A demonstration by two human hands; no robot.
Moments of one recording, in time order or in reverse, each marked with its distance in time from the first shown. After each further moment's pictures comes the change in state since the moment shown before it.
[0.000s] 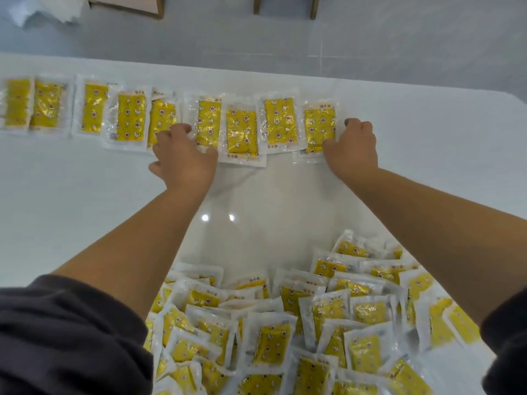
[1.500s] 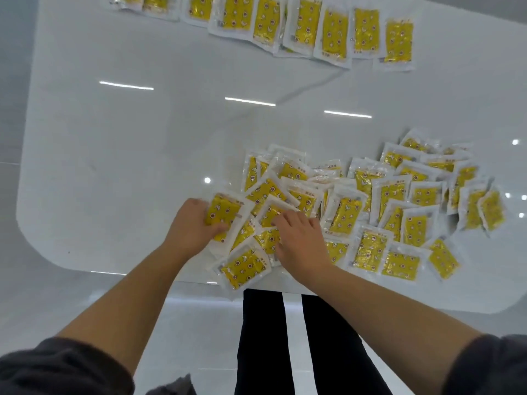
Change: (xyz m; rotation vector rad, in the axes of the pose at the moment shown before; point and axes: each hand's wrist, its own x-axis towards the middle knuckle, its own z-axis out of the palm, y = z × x) left_hand -0.159 -0.341 -0.088 -0.062 -0.644 0.154; right_hand -0.402 0.000 0.165 -0.404 -0.259 -0.608
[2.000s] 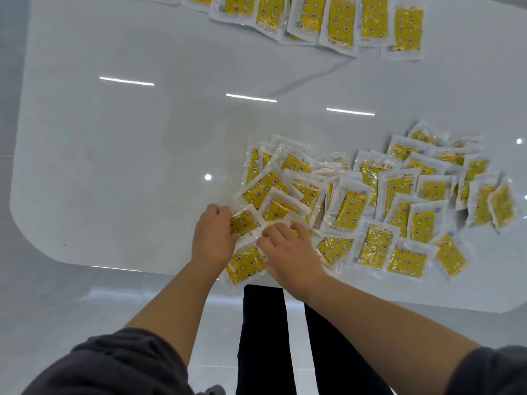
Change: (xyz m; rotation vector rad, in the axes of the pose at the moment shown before) left_hand -0.009 -0.001 0.063 0.300 0.155 0.034; right_hand -0.020 -0.011 0.029 -0.170 -0.001 -0.286
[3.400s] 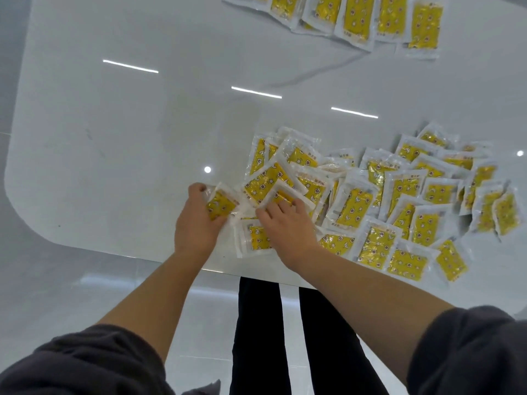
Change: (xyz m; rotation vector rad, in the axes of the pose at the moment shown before) left_hand -0.004 -0.019 -0.009 -0.428 0.155 -0.215; right_hand 0.035 0.013 -0.010 -0.202 -0.203 -0.027
